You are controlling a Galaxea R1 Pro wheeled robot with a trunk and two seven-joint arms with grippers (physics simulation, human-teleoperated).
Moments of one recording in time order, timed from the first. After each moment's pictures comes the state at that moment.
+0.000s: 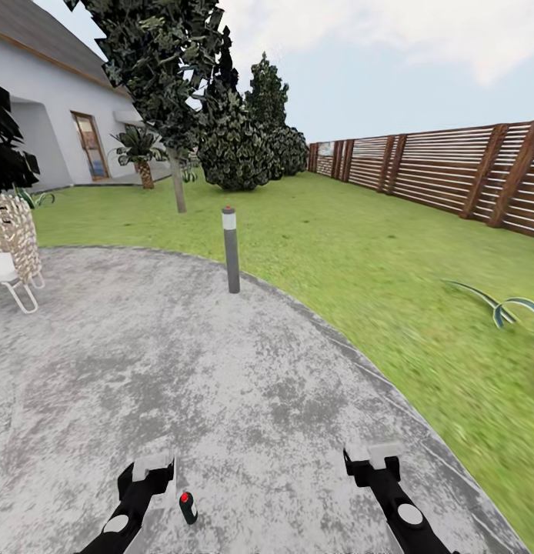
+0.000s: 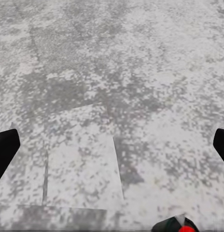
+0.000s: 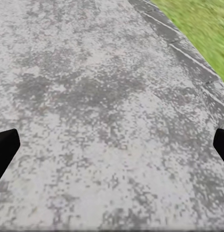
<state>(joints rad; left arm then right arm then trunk) -0.46 0.04 0.11 -0.32 -0.02 -0.37 0.08 -0.32 -0.04 0.00 -0.71 0.11 -0.14 0.00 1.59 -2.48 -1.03</state>
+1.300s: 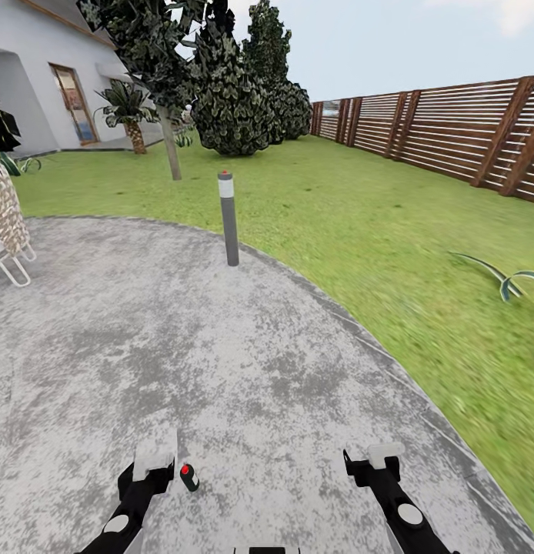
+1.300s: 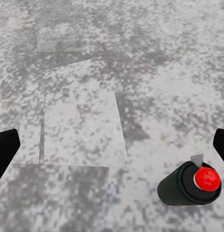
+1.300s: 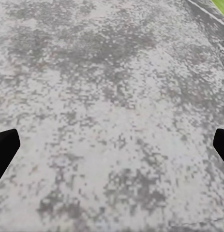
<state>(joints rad) -0.46 0.04 0.11 -0.32 -0.02 -0.37 0.08 -0.32 -0.04 0.00 -0.71 0.11 -0.14 0.00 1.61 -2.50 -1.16</state>
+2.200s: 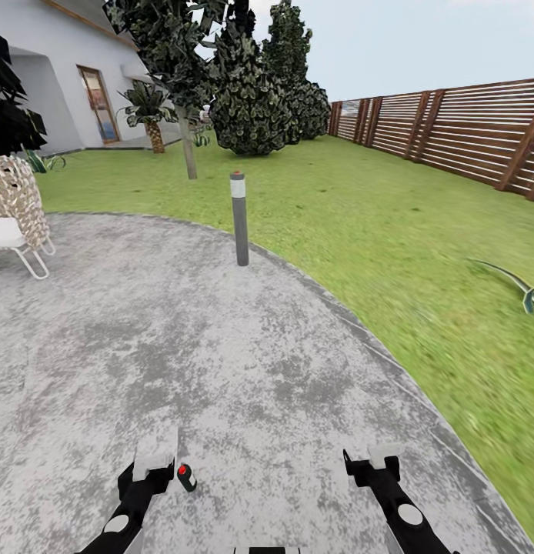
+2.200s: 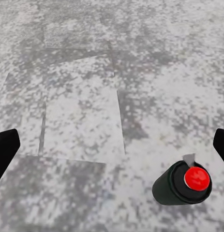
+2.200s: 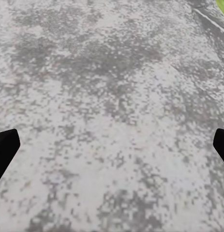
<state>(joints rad) -0.46 0.04 0.11 -0.32 -0.02 -0.37 0.08 -0.32 -0.04 0.00 -0.71 0.11 -0.15 0.00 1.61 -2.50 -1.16</state>
